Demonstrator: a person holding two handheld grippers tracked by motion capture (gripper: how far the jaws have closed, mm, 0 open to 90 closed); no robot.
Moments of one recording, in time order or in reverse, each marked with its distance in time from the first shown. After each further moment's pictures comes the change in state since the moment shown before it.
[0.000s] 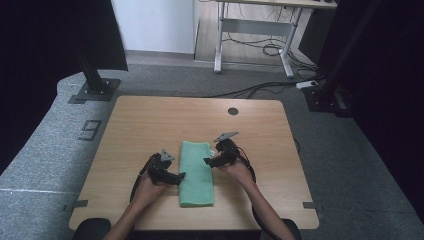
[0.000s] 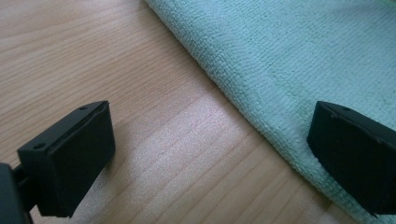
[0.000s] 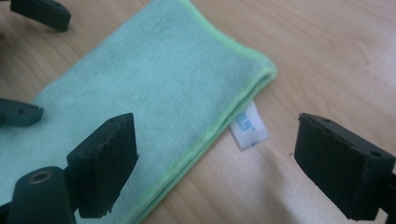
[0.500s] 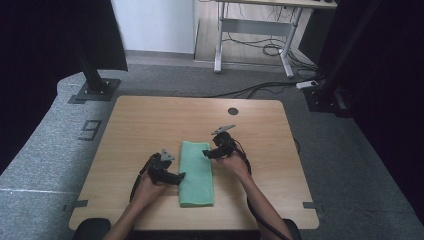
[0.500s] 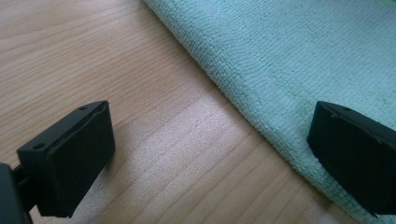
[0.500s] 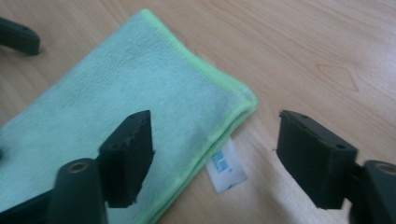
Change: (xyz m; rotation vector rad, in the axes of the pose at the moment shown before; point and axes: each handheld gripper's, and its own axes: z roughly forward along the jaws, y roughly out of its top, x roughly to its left) left arm 0.000 0.000 0.000 0.001 -0.003 0.001; right arm -0.017 0.018 0.019 0.003 -0.005 0.021
